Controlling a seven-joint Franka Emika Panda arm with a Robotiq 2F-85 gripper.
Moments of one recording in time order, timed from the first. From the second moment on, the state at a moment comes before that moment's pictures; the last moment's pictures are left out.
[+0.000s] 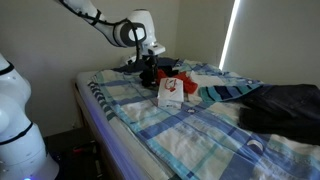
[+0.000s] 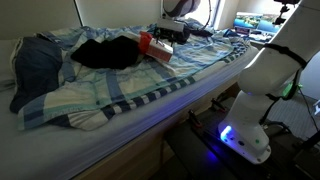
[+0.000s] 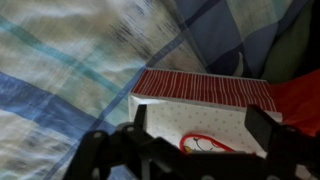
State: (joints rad) arm -0.02 -0.15 0.13 -2.29 -0.05 2.42 0.79
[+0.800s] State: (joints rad) arm 0.00 -0.04 0.07 -2.10 0.04 2.14 0.26
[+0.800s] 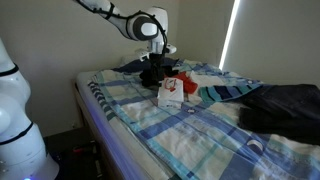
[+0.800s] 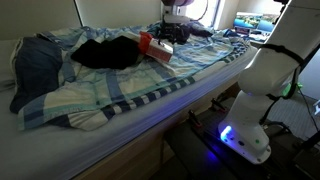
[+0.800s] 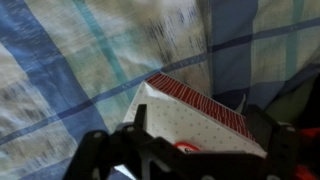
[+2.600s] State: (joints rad) arm 0.02 0.16 0.06 -1.87 0.10 2.13 -0.09
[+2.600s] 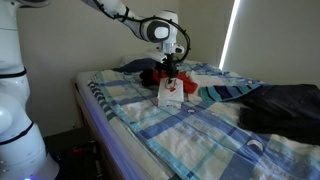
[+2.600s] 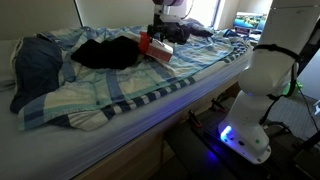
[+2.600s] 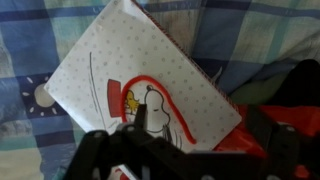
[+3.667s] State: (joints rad) arm 0.00 0.22 0.06 -1.80 0.14 2.16 -0.09
